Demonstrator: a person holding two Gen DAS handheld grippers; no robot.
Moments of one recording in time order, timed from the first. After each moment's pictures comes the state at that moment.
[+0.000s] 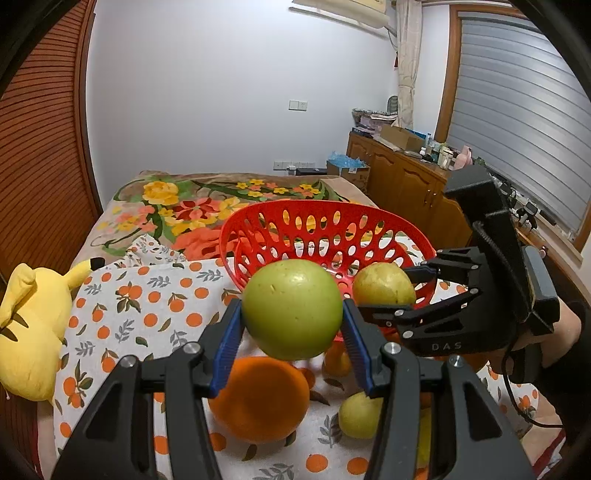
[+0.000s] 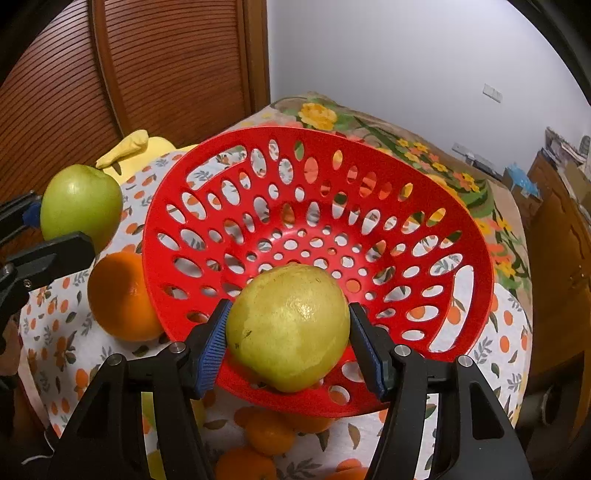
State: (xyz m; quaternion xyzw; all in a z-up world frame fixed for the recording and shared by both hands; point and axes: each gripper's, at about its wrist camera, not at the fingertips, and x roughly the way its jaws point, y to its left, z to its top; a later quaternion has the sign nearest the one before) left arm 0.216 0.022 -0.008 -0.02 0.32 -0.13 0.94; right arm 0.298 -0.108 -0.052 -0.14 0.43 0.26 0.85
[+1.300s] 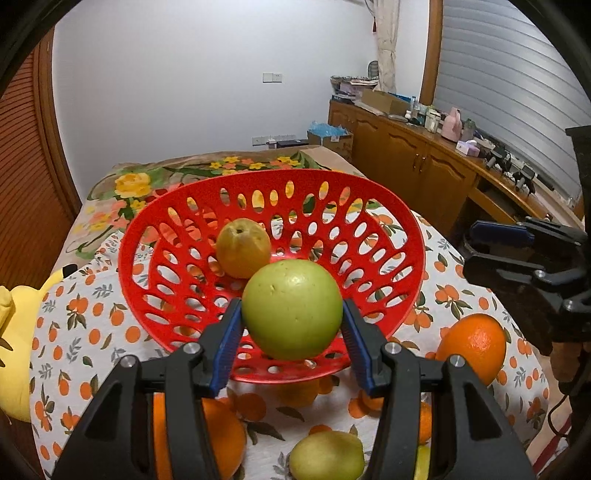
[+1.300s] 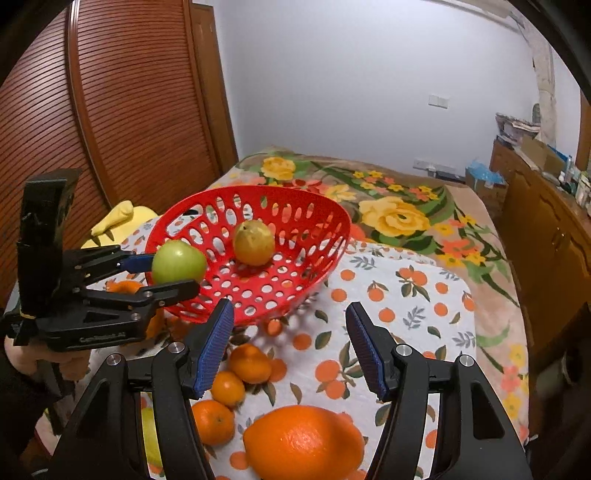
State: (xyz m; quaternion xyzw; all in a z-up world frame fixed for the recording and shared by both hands) left arm 0.264 -0.051 -0.036 0.02 0.37 -0.16 0.92; right arm 0.247 -0.210 -0.008 -0.04 0.34 0.22 0.91
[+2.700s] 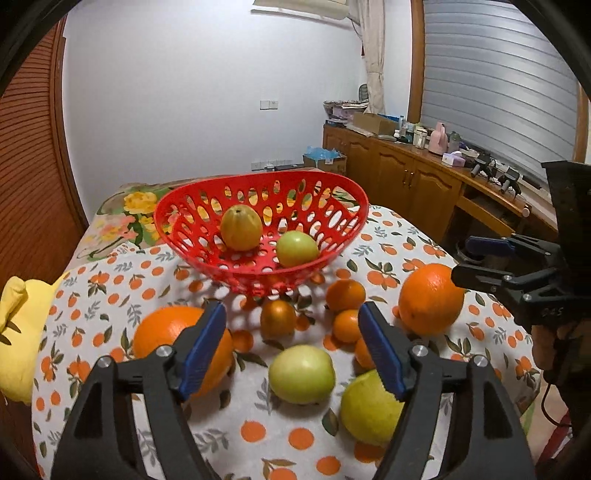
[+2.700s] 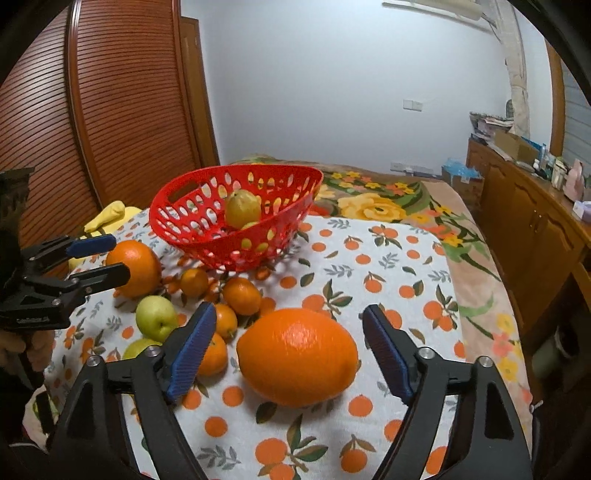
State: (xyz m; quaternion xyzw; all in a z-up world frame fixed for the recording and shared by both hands) left arm 0.162 -0.041 -0.037 0.02 0.31 -0.16 0.94; right arm 0.172 -0.239 -0.040 -0.03 0.32 0.18 0.93
